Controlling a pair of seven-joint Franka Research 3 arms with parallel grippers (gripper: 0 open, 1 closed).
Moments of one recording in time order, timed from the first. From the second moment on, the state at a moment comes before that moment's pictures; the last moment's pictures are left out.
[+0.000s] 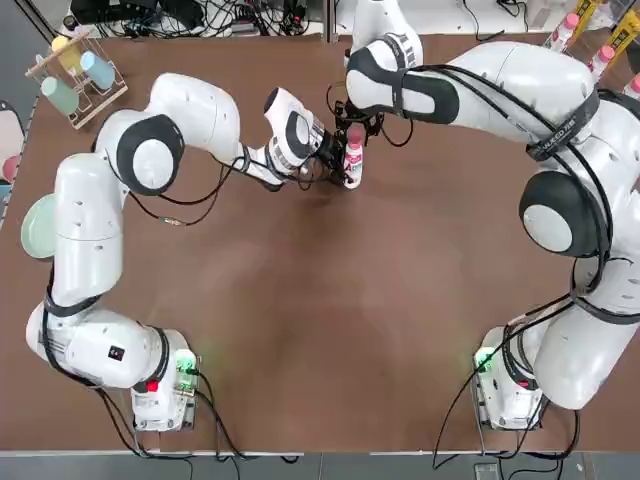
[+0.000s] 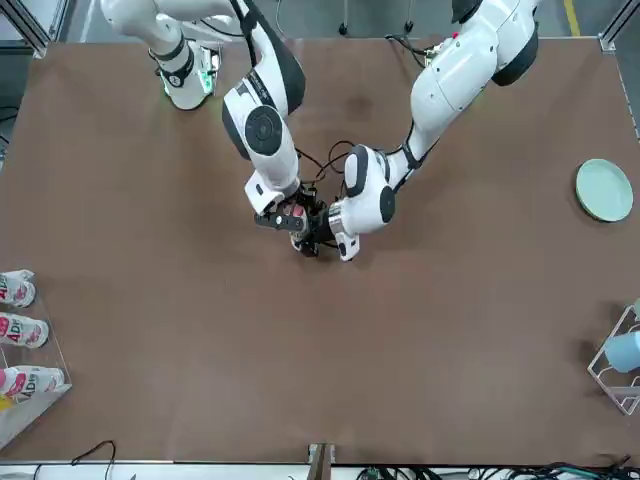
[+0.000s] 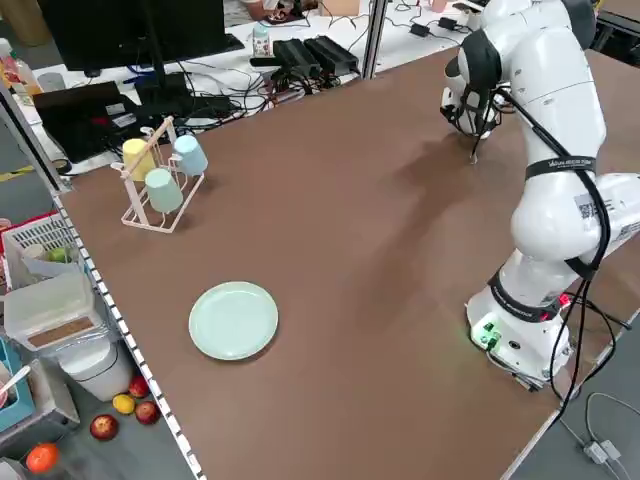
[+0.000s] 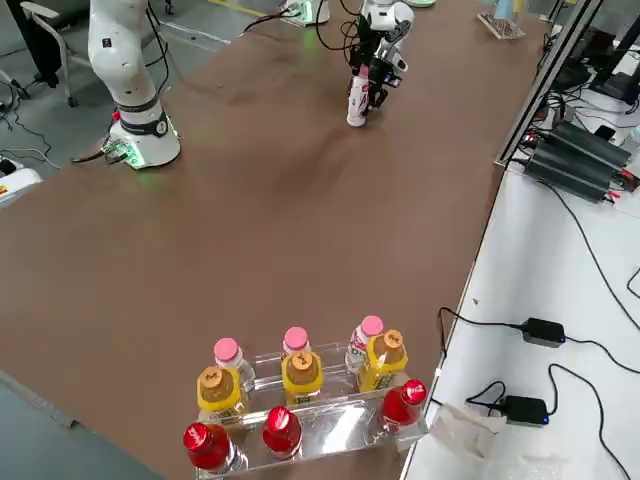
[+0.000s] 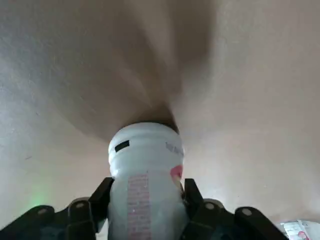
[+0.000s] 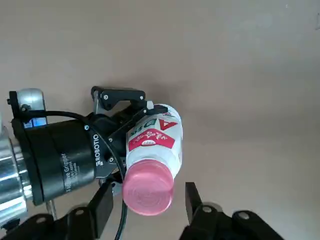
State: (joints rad) left arm -0.29 0.90 -0.62 -1.70 -0.75 2.83 -1.24; right arm 0.76 0.42 -0.06 -1.65 0.18 2.02 0.78
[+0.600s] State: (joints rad) left arm -0.29 0.90 -0.62 -1.70 -0.75 2.83 -1.24; right arm 0.76 0.43 -0.06 -1.65 0.18 2.02 0.78
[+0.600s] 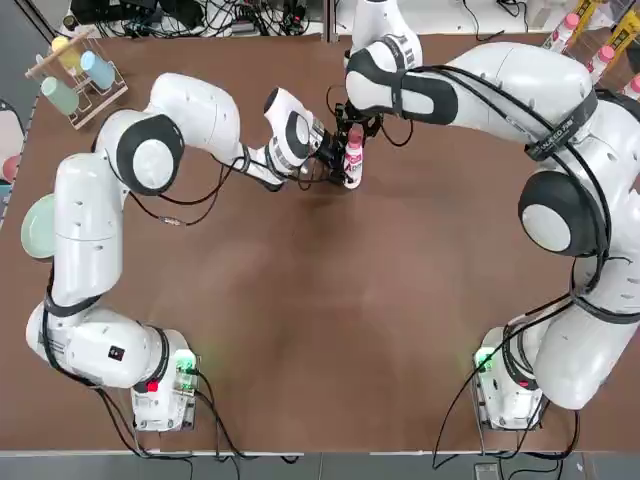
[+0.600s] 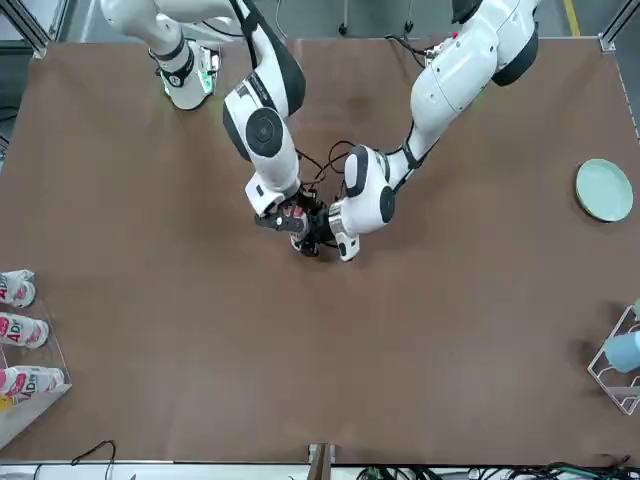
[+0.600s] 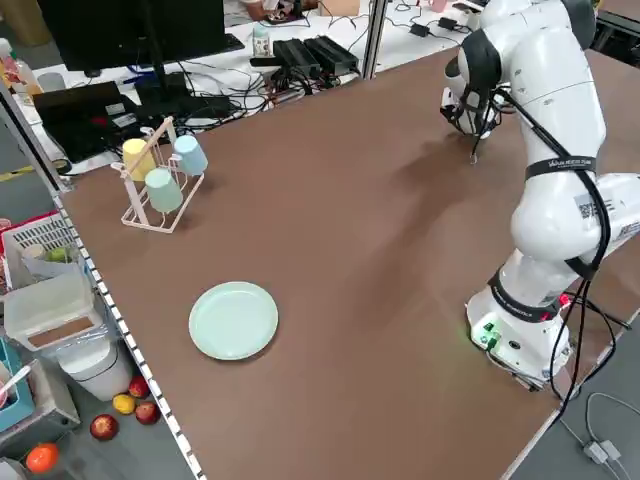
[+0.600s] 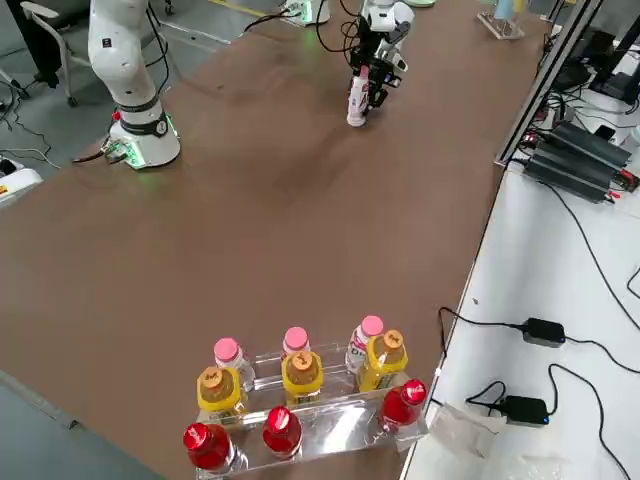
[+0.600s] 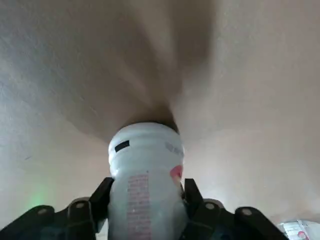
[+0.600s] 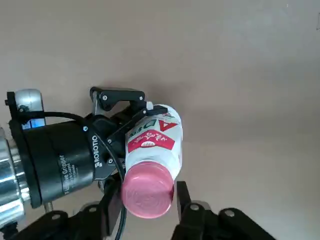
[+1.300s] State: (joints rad) left arm -0.29 0.90 -0.62 -1.70 -0.75 2.83 -1.24; right arm 0.76 0.43 -0.06 -1.65 0.17 2.03 0.78
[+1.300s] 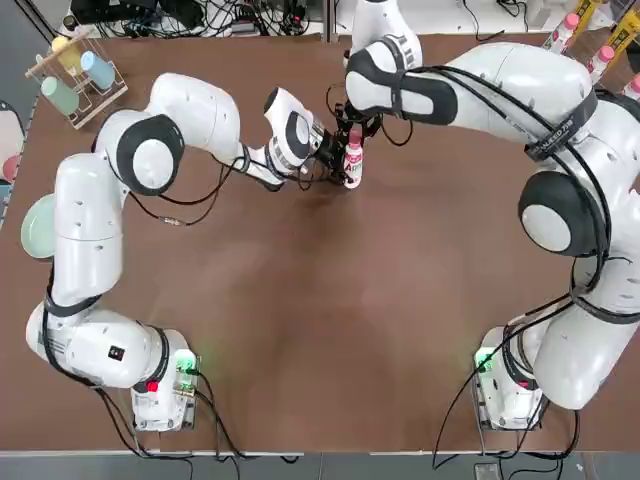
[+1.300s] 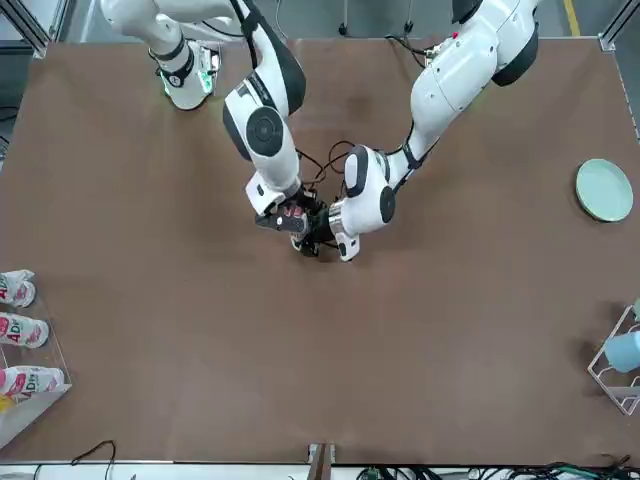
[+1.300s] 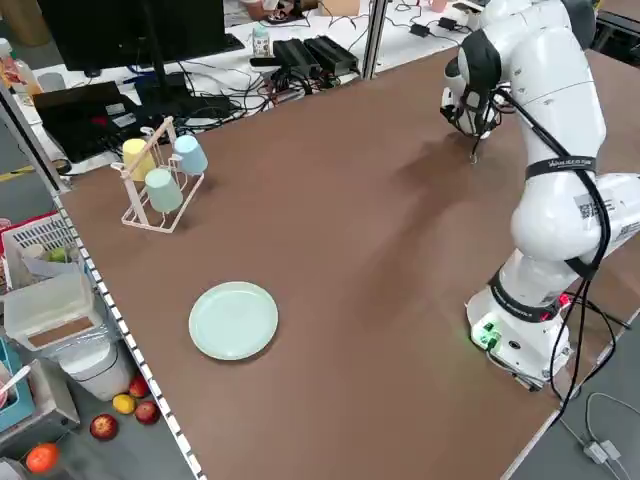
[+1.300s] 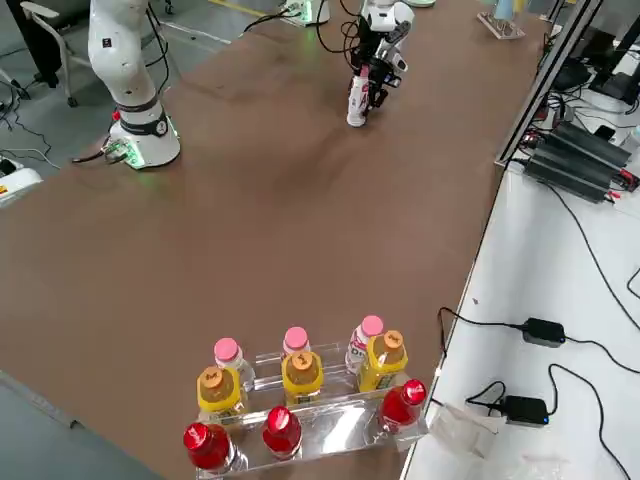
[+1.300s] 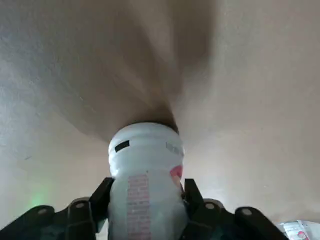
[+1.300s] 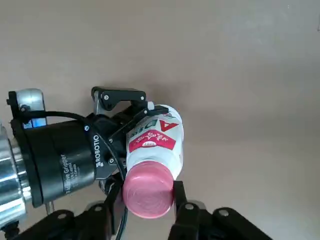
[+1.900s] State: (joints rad) left arm -0.28 0.90 -0.63 -1.70 -0.76 2.82 -1.25; right arm 0.78 0.43 -0.06 -1.65 0.14 2.04 0.74
